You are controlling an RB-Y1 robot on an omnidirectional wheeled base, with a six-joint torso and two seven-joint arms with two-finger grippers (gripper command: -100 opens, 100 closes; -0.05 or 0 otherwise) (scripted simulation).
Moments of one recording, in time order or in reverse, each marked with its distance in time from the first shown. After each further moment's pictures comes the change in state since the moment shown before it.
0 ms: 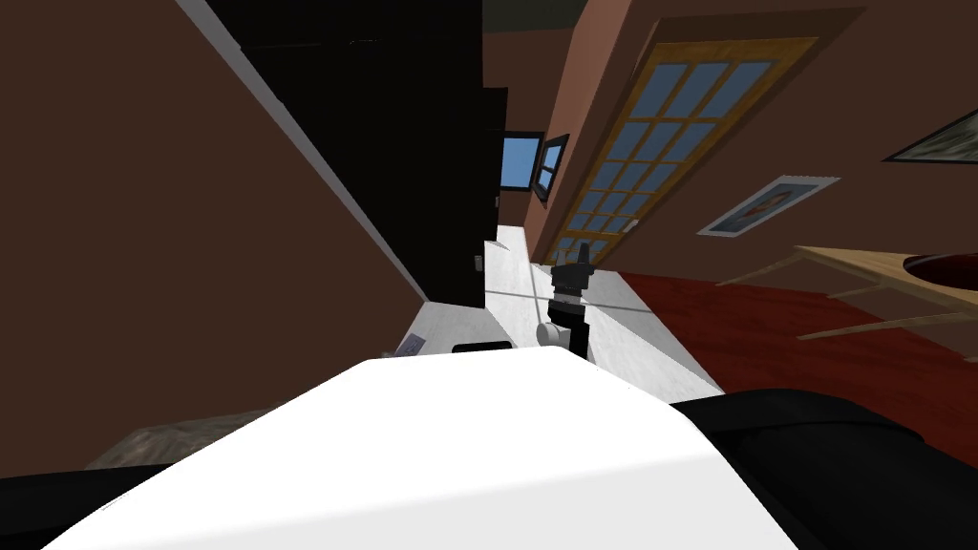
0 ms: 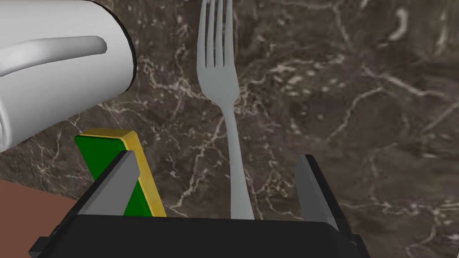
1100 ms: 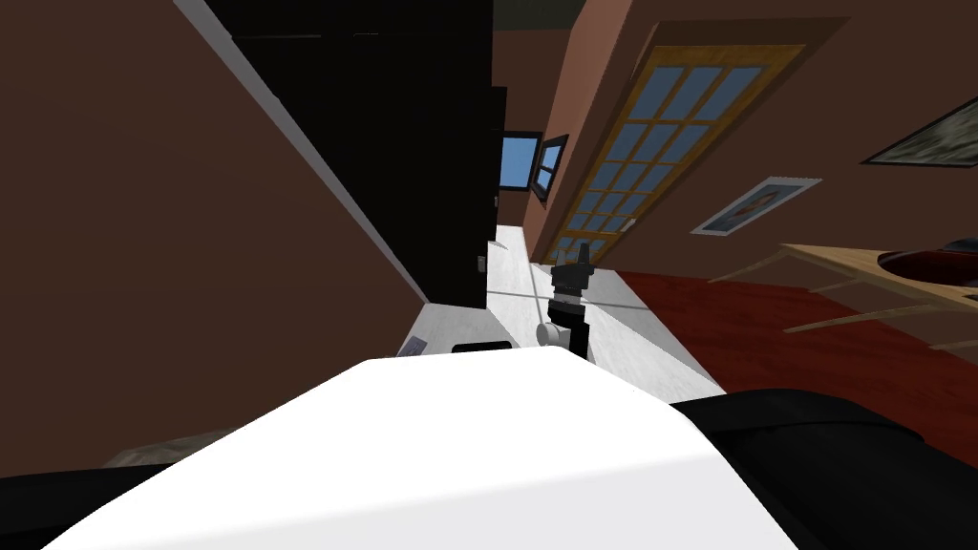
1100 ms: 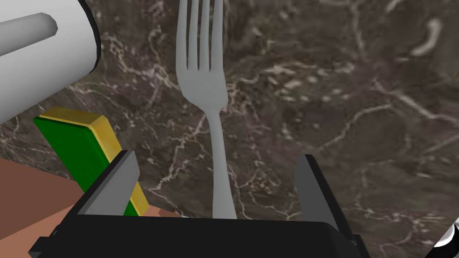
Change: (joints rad) left arm 0.009 -0.015 0.036 0.065 -0.012 0.135 0.048; right arm 0.000 0.000 0.000 0.000 0.000 0.000 0.000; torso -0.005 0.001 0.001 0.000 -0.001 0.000
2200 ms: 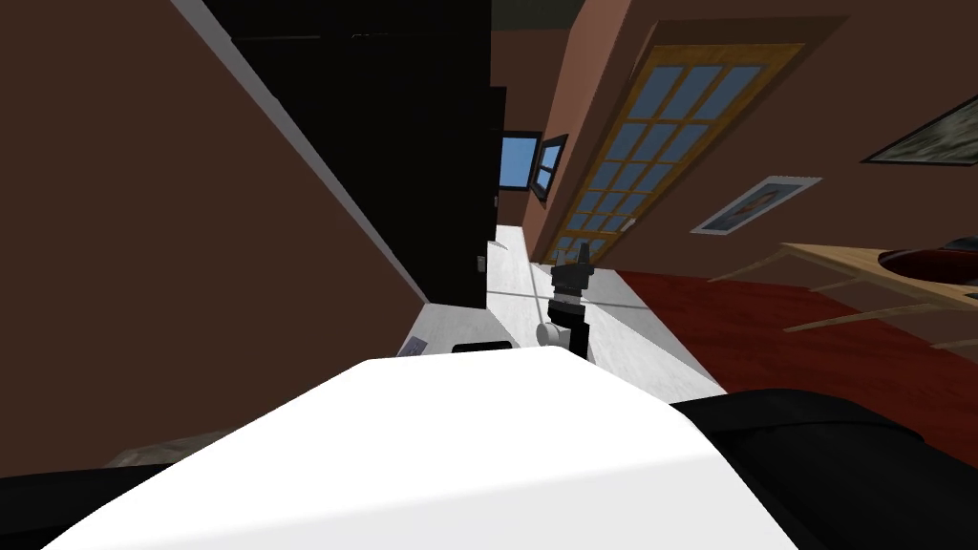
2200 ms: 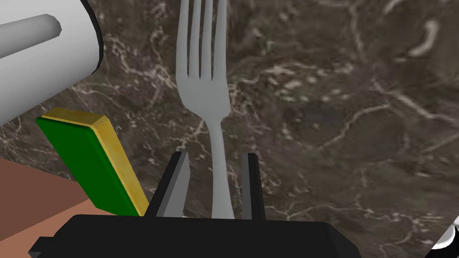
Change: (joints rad) left arm 0.000 0.001 0.000 0.001 -0.001 -0.004 0.001; right arm 0.000 0.000 0.000 0.000 0.000 0.000 0.000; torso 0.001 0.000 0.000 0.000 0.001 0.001
